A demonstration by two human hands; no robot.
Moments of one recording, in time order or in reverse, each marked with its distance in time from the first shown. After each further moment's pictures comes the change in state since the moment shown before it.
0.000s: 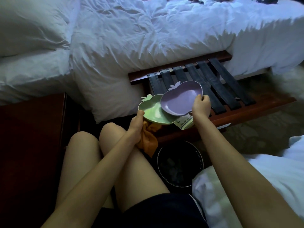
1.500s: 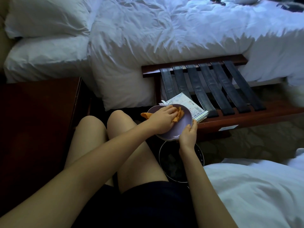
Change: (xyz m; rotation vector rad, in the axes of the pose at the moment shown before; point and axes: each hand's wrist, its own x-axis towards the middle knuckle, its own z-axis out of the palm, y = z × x) left_hand -0.014 -0.012 0.020 1.781 -0.272 0.976; right_hand -0.098 0.073 0.011 0.182 -0.181 0.014
